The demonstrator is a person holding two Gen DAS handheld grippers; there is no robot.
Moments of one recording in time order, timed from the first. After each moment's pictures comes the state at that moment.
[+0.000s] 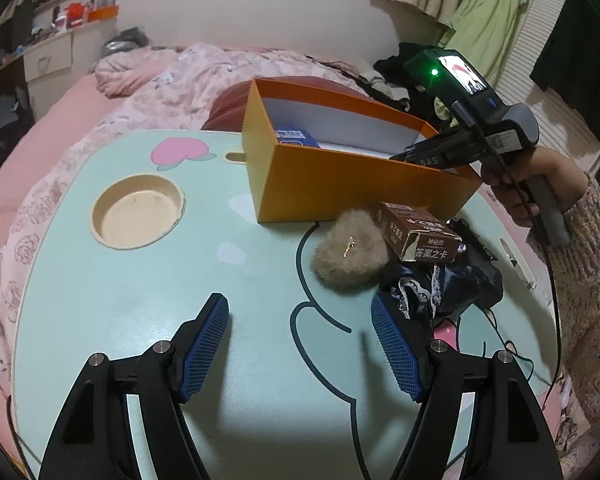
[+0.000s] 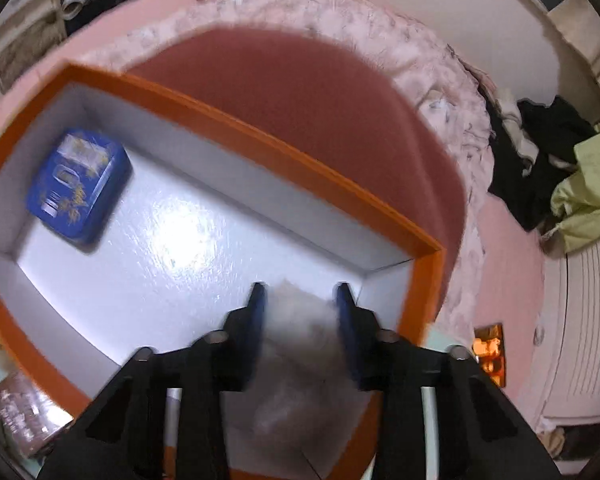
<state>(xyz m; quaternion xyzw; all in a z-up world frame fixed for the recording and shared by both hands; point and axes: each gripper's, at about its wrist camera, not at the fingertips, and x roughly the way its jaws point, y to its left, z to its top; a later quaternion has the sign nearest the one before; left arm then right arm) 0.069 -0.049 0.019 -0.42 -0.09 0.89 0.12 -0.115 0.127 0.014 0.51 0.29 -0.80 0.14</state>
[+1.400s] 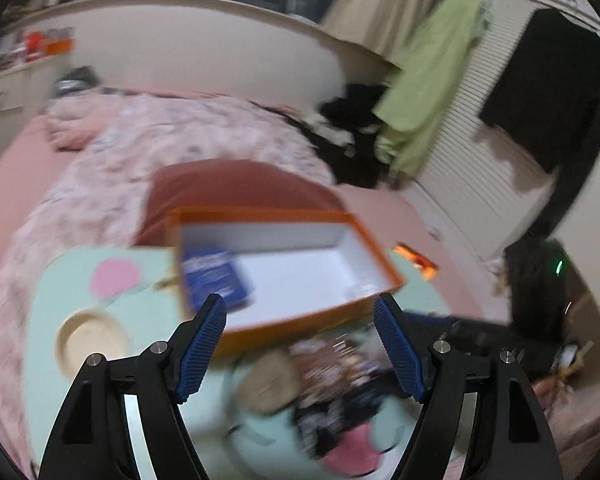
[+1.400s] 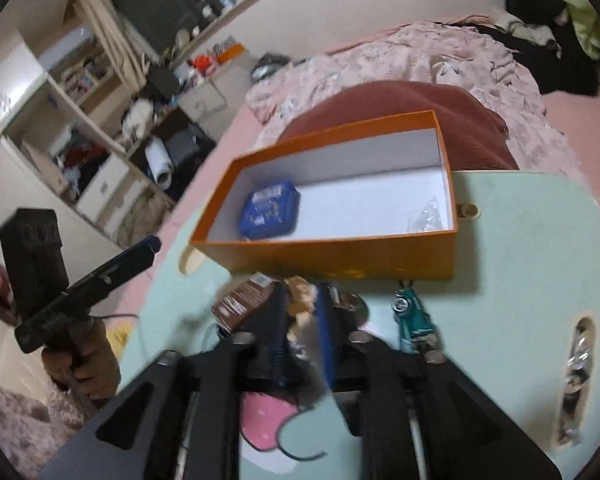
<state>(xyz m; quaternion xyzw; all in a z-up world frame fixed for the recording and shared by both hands) -0.002 -0.019 0.115 -0.37 -0.11 0.90 0.23 -0.004 0.206 0.057 0.44 -0.15 -0.83 0.30</state>
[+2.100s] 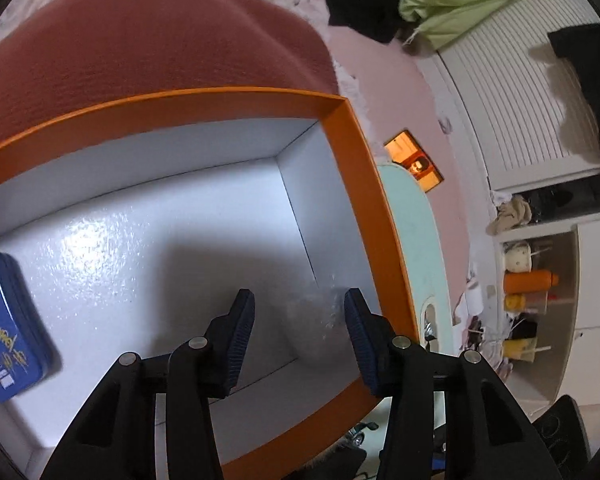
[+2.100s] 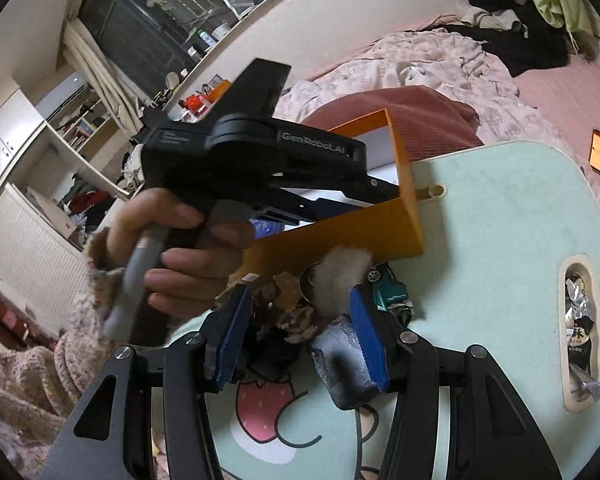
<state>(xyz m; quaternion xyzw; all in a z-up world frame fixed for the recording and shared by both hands) -0.134 0.132 0.021 -0.63 -0.12 0.72 0.25 0.022 0.243 0.042 0.42 -0.21 -0.84 0.29</state>
